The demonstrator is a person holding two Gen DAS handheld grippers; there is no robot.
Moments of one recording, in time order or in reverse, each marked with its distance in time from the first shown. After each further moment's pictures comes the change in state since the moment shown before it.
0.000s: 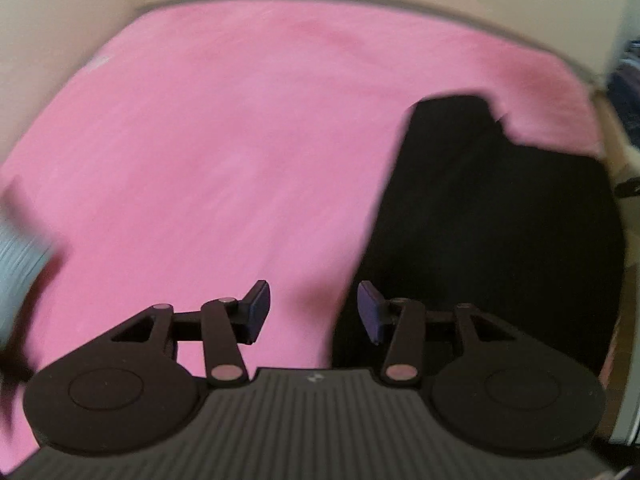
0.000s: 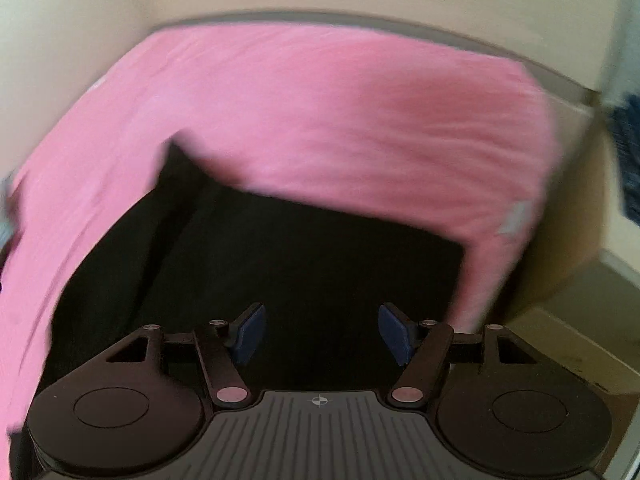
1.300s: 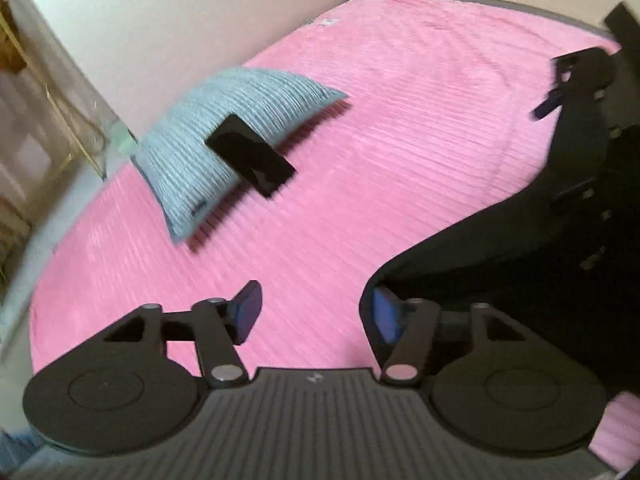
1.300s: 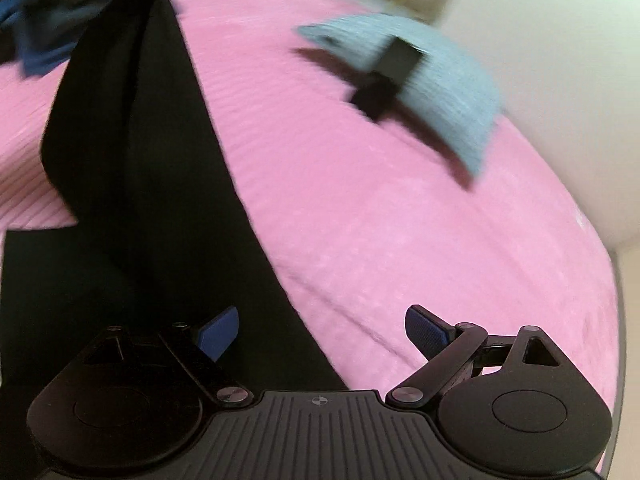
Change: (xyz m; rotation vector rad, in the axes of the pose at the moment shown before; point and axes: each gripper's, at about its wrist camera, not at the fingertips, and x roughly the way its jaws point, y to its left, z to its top) left arm -0.204 0.155 -0.296 -0.151 -0.093 0.383; right arm 0.052 0.461 -0.165 -1.538 -0.107 0.279
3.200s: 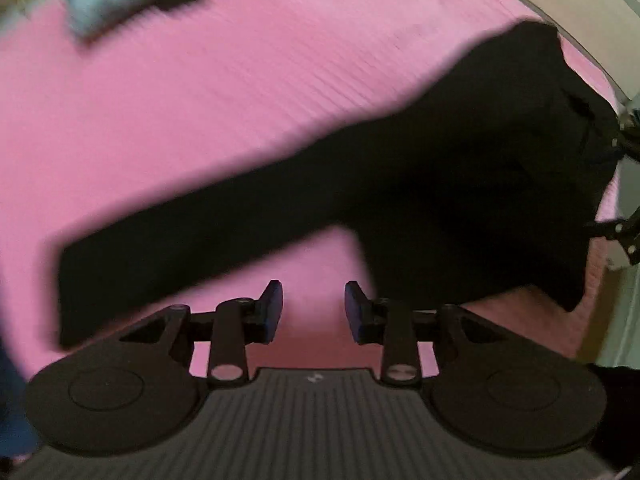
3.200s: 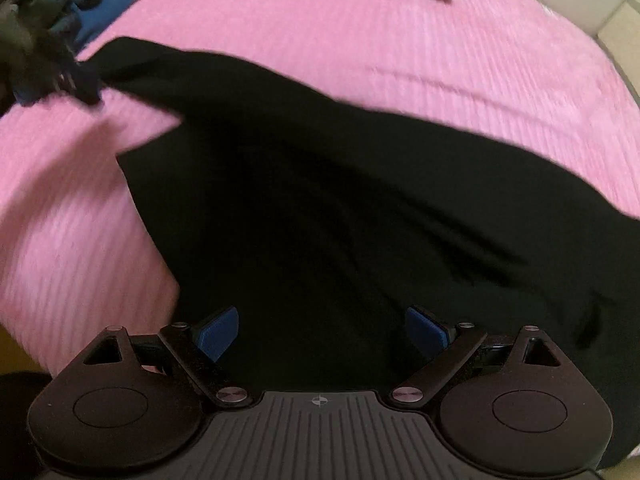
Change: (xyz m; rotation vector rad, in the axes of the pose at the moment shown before) left arm 0.011 -0.076 -0.171 -0.268 0.251 -0.415; right arm -0.065 0.132 -0.105 0.472 0.262 0.097
